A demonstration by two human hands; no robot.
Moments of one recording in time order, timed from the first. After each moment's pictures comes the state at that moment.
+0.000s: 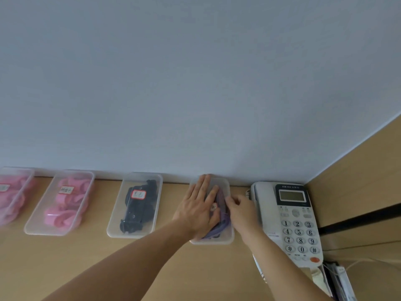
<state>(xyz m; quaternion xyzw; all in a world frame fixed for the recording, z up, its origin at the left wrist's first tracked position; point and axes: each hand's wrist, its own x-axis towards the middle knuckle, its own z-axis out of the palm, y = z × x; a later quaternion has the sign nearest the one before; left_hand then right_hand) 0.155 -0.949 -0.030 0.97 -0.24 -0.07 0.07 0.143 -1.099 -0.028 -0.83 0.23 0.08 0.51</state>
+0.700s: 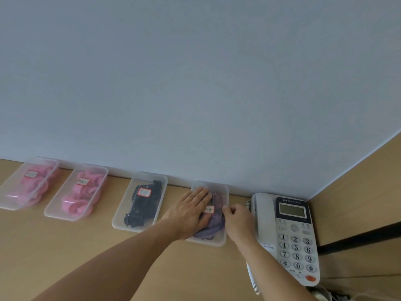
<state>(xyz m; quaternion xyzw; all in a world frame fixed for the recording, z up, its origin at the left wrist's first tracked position) 0.148 -0.928 -0.017 0.97 -0.25 -0.08 0.04 0.139 -1.100 -0.017 -0.90 0.18 0.09 0.39</state>
